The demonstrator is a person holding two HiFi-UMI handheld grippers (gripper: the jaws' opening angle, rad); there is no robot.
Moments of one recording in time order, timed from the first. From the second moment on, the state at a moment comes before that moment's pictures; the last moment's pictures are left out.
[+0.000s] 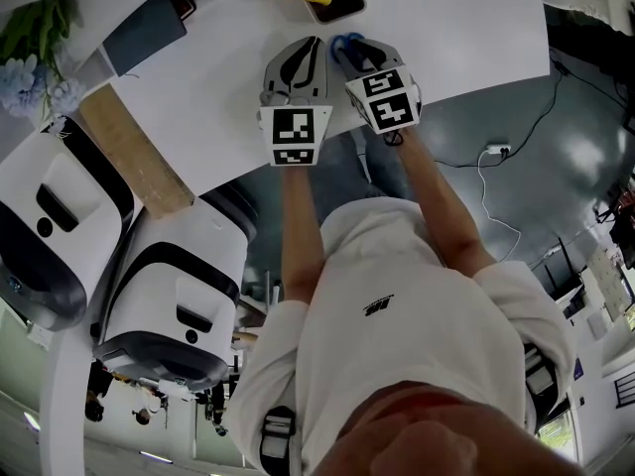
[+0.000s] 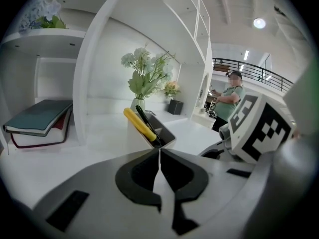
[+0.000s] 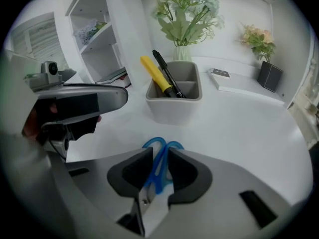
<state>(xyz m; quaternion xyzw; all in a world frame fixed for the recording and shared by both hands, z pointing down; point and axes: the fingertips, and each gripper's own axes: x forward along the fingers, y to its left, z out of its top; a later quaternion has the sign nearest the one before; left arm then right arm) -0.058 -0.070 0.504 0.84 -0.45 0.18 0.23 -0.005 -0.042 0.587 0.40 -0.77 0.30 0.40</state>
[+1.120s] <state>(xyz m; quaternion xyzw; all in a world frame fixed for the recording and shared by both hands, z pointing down) -0.064 -0.078 0.446 0.86 -0.45 0.15 0.20 -0.004 -0.063 0.479 0.42 -0.81 0.24 0.32</state>
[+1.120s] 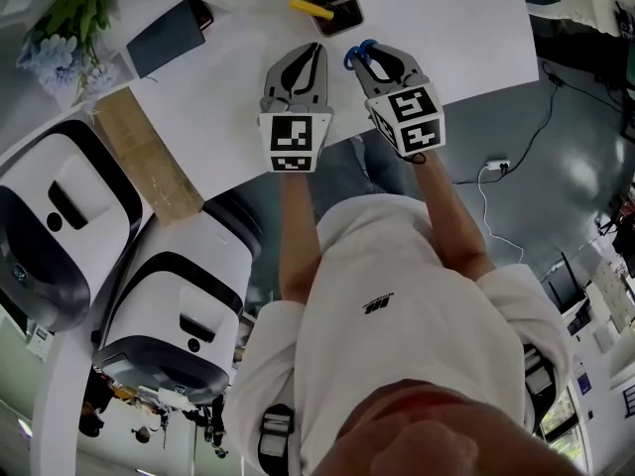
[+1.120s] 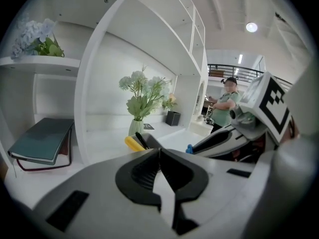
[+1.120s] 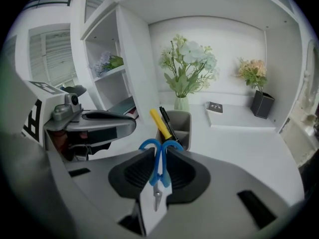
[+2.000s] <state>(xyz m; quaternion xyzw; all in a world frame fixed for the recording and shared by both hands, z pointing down) -0.062 -0.094 0.409 0.84 -0.49 0.14 0.18 -0.011 -0.132 0.395 0.39 -0.88 0.17 0.21</state>
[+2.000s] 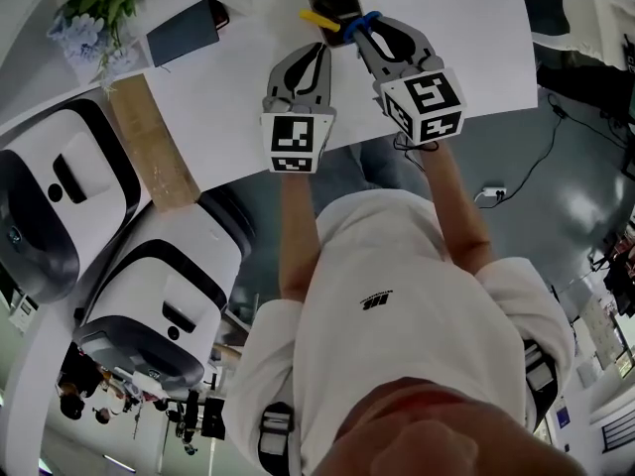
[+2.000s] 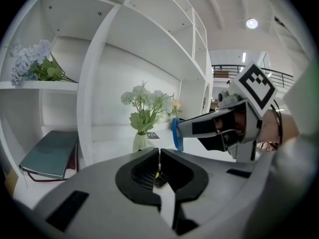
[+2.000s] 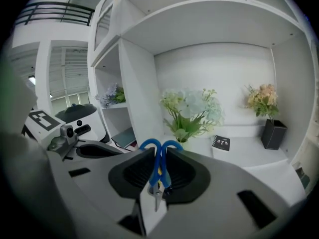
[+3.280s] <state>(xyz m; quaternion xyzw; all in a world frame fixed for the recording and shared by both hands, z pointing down) -0.069 -0.109 0.411 0.82 -0.53 0.14 0.19 -0.039 -0.151 0.446 0.32 -0.90 0.15 0.28</state>
